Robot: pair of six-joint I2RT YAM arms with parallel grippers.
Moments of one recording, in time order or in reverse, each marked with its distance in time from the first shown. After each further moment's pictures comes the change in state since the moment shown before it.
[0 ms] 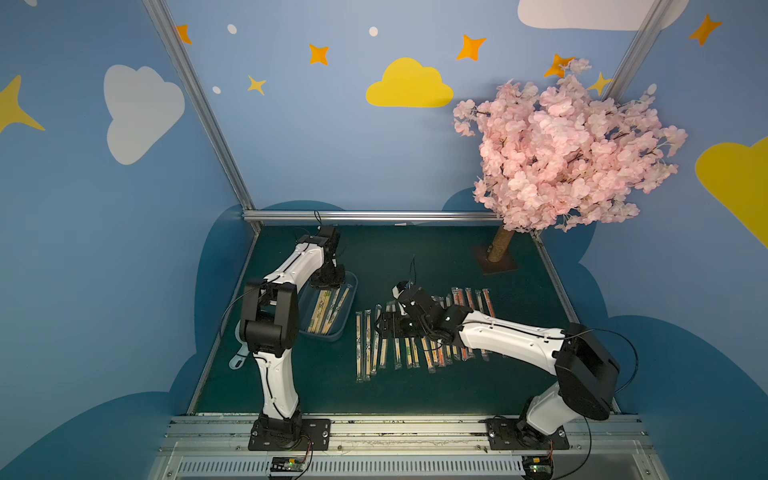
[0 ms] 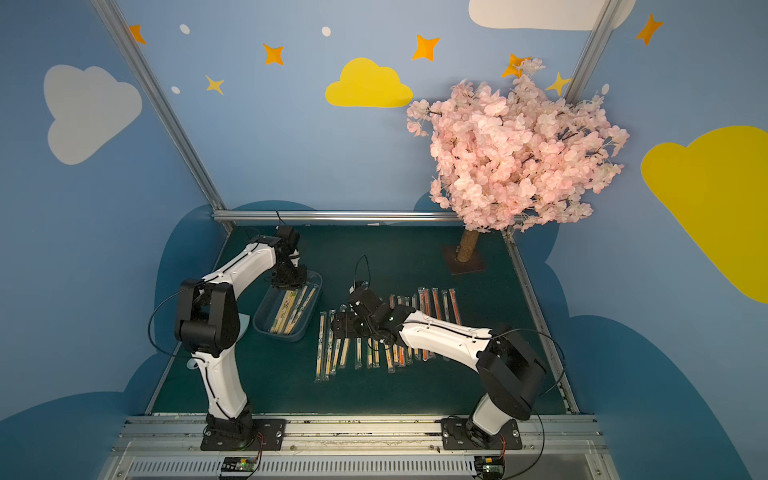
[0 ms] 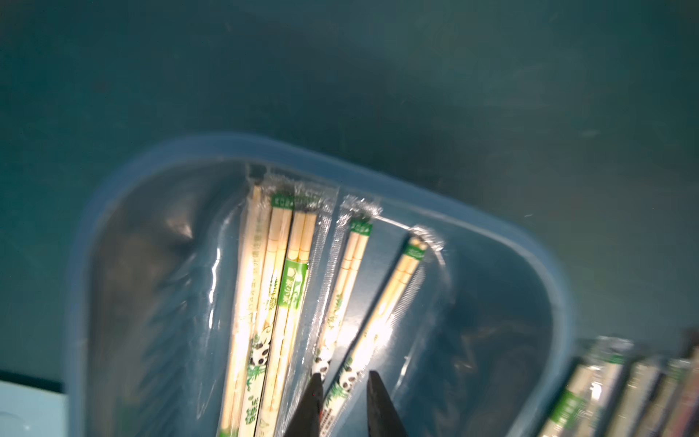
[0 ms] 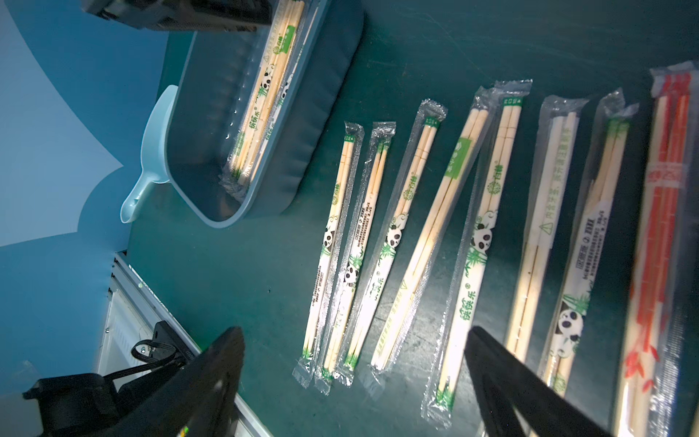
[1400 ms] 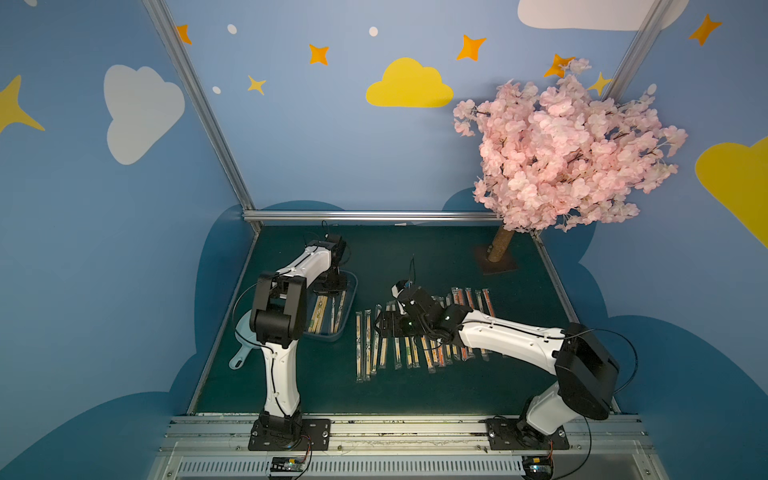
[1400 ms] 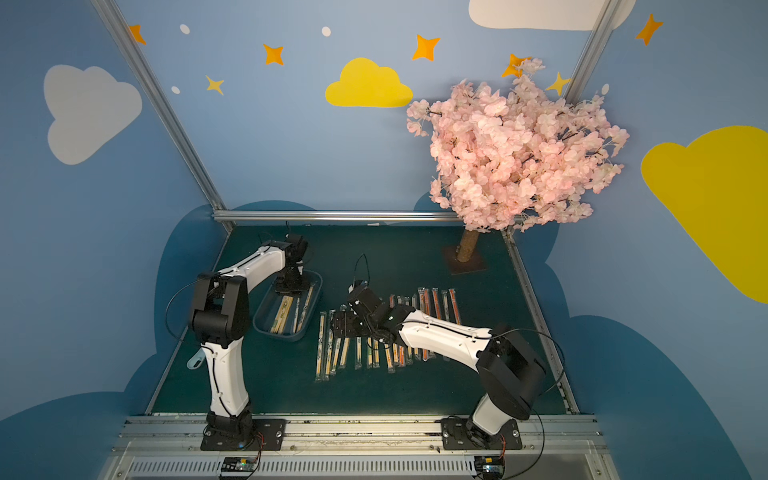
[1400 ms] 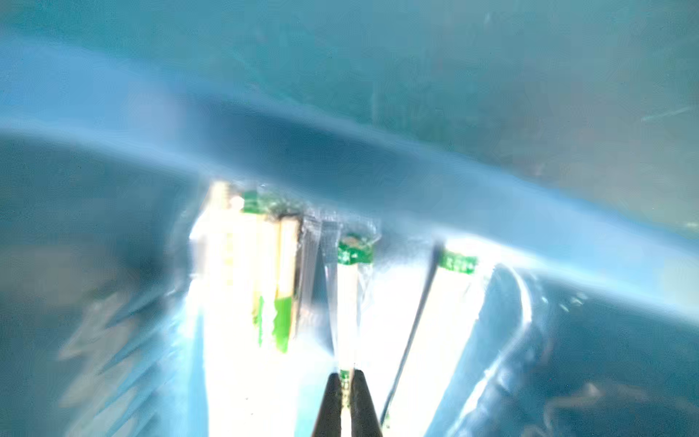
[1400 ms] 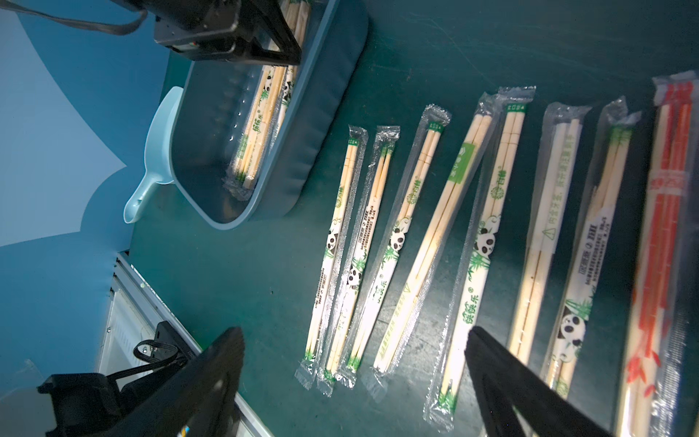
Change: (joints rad) left arm -0.015 0.066 0.013 -0.006 -0.074 -0.001; right arm 0.000 0.002 0.010 -0.002 0.000 -0.005
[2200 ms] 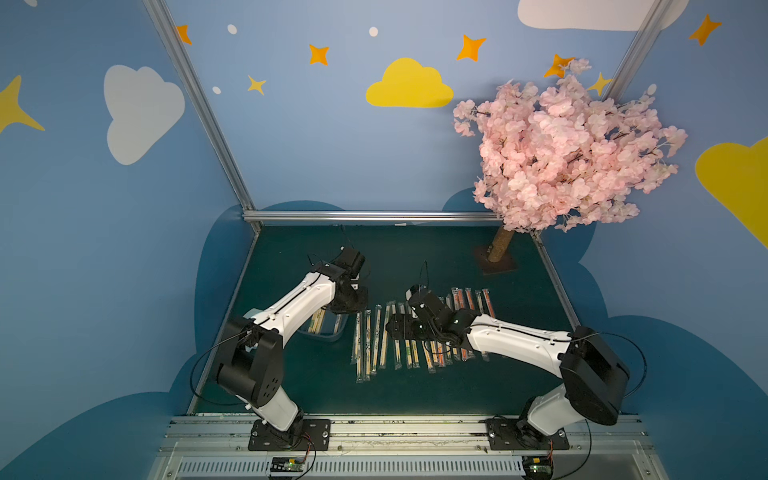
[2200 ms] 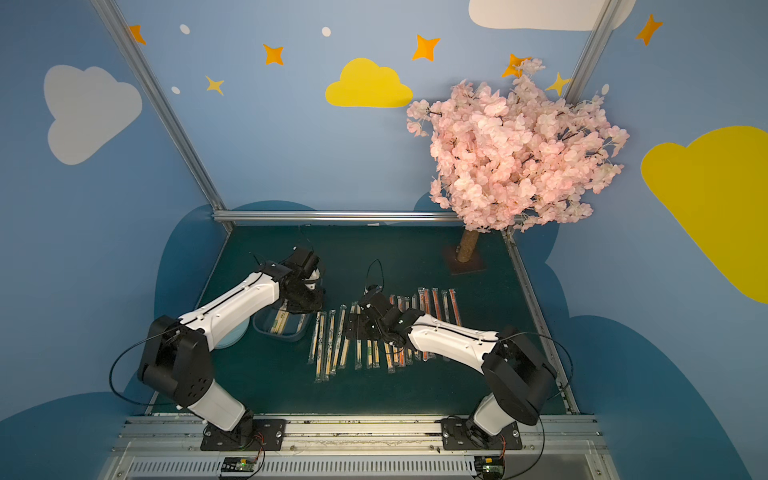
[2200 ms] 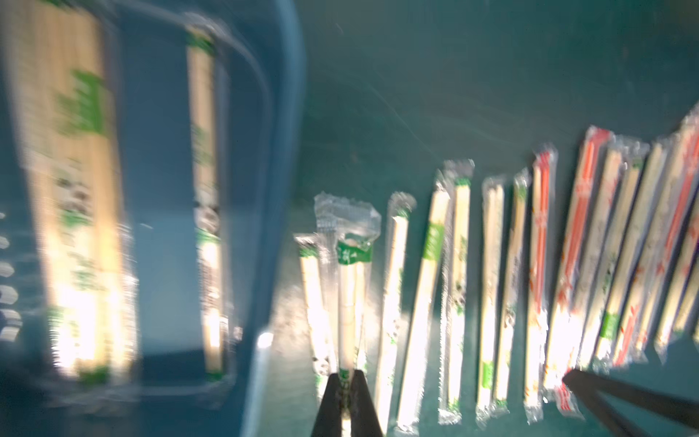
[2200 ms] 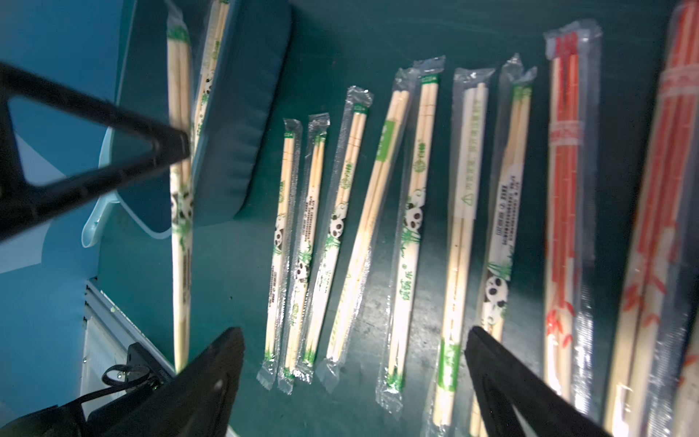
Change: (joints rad) left arm -0.275 -0.455 -0.374 0.118 0.163 -0.207; right arm -0.059 -0.066 -0.137 0.012 0.022 0.057
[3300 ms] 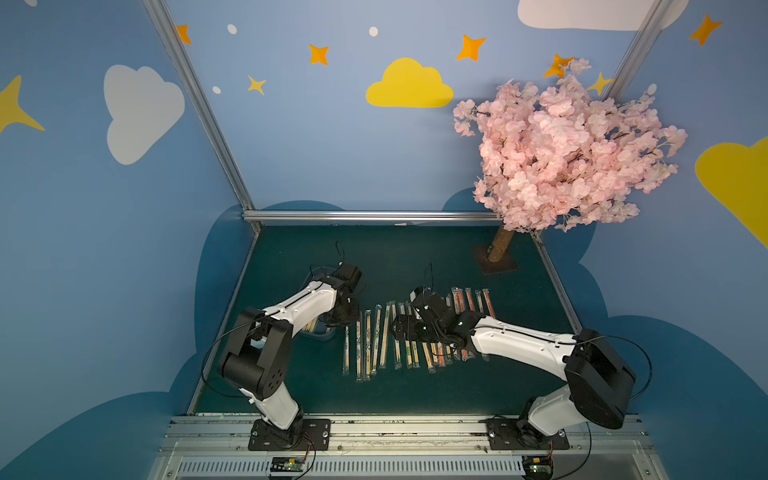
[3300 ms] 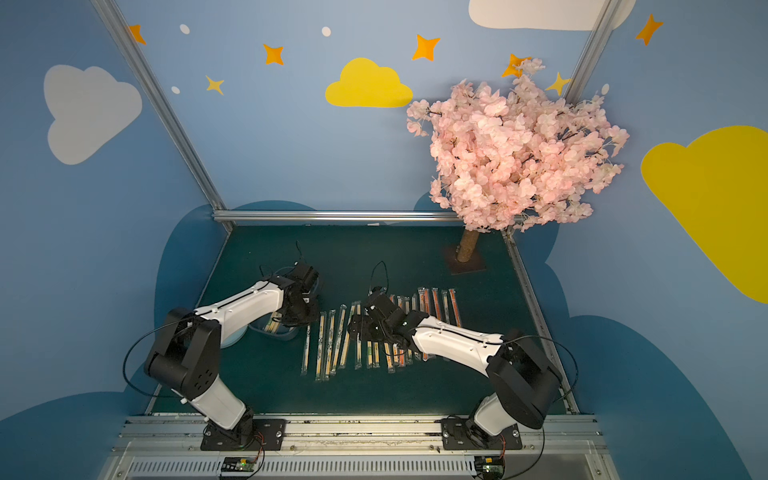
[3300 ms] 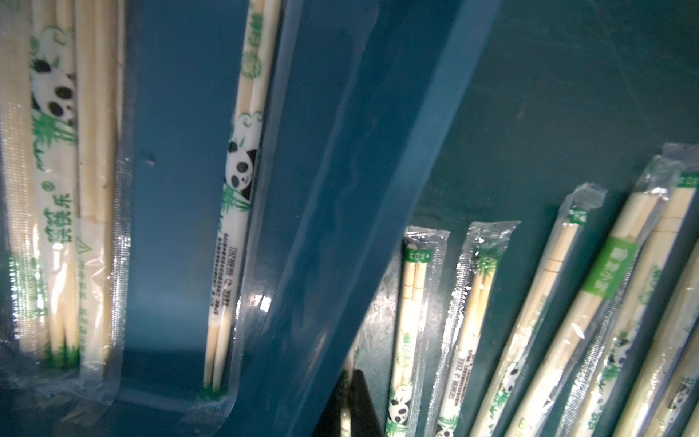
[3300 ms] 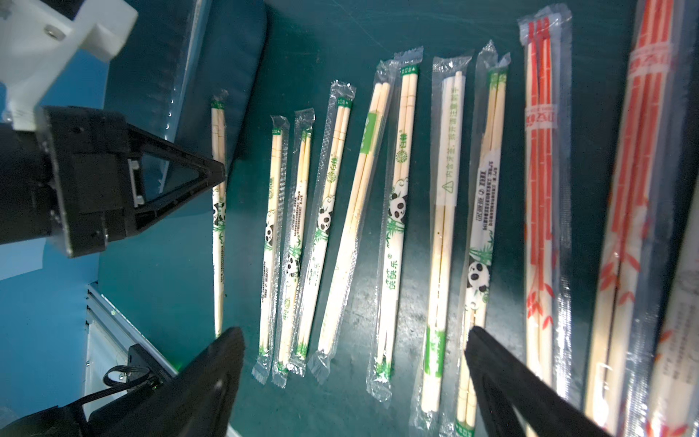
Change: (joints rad) left arm 0.058 0.057 -0.135 0.072 -0.119 -0.024; right arm 0.000 -0.017 -0.020 0.004 -0.005 0.013
